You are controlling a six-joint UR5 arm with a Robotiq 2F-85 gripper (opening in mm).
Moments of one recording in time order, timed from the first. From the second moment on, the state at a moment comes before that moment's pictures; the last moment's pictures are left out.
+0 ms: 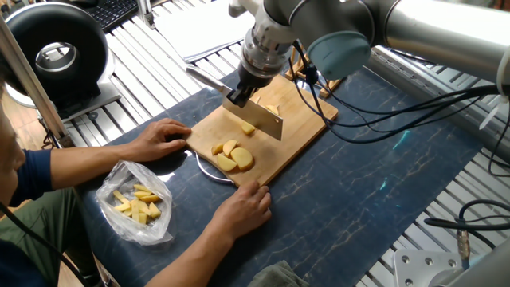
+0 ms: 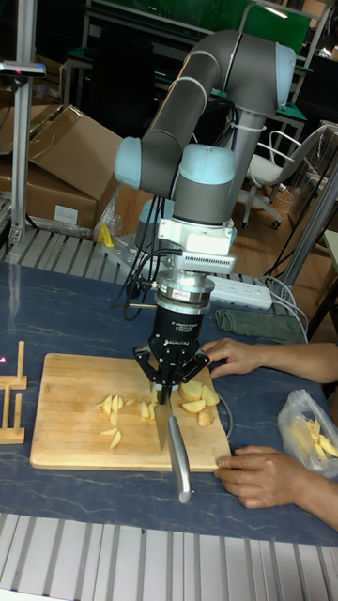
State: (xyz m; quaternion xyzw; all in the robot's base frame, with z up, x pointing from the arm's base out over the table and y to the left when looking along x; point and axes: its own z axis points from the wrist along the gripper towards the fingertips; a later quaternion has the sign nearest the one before) arm 0.595 0.035 0.080 -0.08 0.98 0.02 0.17
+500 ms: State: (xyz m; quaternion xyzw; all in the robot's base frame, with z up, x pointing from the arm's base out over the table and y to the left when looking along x) arm 0.596 0.035 0.080 -0.08 0.98 0.02 0.17
